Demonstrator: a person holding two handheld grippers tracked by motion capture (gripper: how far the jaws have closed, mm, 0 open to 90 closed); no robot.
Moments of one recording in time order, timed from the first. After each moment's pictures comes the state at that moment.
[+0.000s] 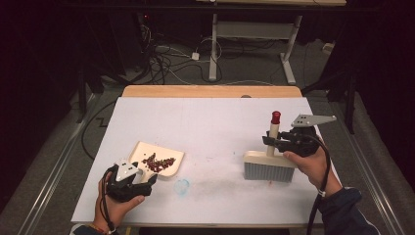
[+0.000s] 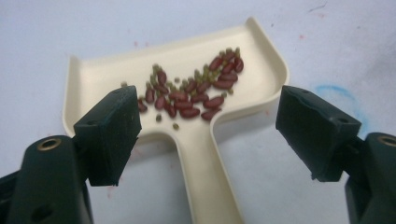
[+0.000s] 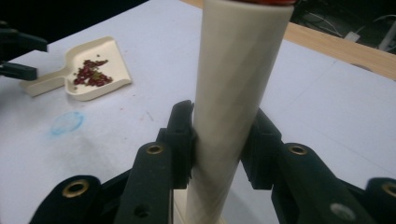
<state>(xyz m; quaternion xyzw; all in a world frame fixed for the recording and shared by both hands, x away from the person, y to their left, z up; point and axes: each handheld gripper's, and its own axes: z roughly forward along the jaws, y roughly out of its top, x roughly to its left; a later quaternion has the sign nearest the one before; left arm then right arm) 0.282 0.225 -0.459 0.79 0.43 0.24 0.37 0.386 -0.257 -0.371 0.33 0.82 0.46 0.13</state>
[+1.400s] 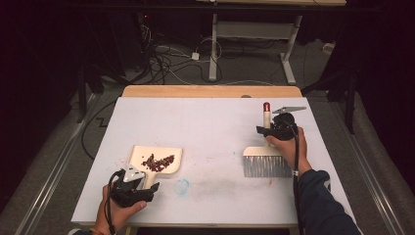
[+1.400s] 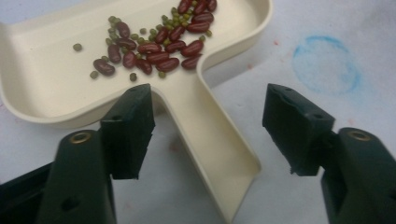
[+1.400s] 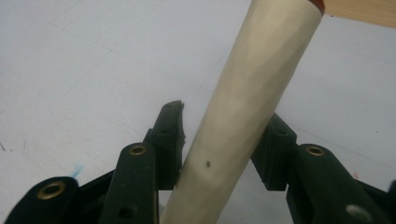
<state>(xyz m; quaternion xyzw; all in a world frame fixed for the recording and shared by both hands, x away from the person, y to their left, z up) 0.282 0.222 -0.475 0.81 0.46 0.17 0.32 0.468 -0.245 -0.431 0.46 0.79 0.37 0.17</state>
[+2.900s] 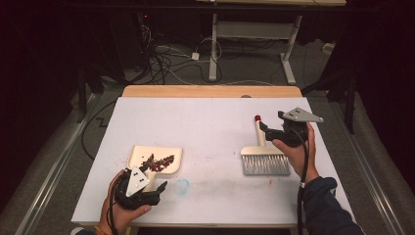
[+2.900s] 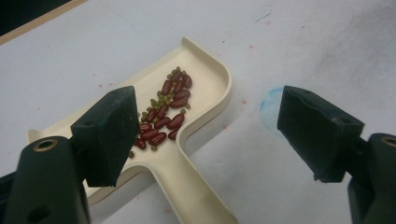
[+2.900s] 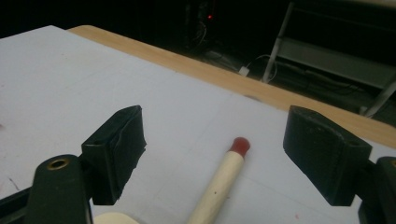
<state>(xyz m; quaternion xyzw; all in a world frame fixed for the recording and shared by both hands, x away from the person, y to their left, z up) 0.266 0.202 -0.463 0.82 0.35 0.26 0.37 0.414 -0.244 -0.393 0.39 0.74 0.45 0.32</state>
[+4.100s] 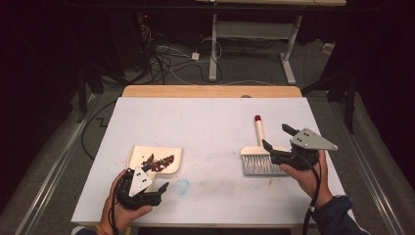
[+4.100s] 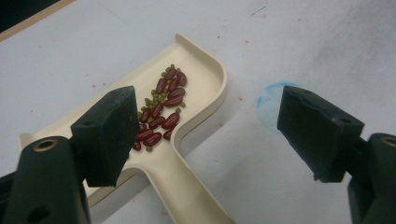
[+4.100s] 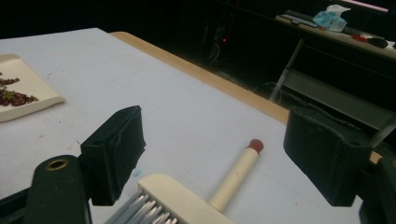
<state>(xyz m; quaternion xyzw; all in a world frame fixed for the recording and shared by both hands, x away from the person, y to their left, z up) 0.268 0.198 -0.464 0.83 0.34 0.26 0.37 0.340 -0.245 -0.382 0.31 0.75 0.46 0.35</state>
